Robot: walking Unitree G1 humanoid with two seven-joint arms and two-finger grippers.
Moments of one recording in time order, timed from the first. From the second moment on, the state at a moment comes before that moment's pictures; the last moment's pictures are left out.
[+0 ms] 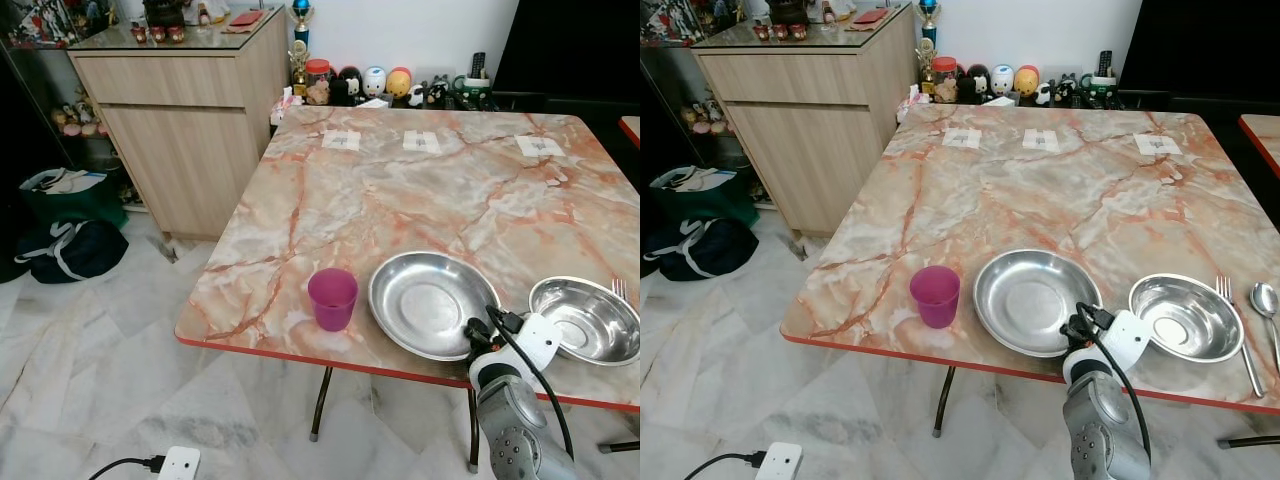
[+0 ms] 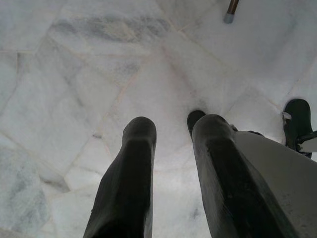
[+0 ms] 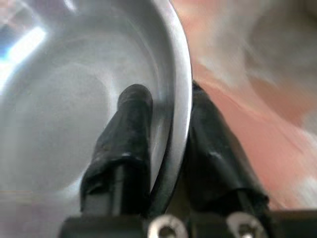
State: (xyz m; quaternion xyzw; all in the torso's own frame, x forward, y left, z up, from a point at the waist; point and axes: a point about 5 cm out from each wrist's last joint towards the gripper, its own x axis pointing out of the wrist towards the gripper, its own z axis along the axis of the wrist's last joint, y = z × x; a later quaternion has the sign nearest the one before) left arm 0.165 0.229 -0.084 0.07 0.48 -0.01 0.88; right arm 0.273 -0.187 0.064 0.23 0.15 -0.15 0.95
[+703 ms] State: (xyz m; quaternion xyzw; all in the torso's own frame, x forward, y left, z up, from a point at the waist) left arm 0.162 0.226 -0.086 0.08 0.48 -0.01 0.87; right arm 0.274 -0.199 0.117 0.15 -0.09 -0.17 0.97
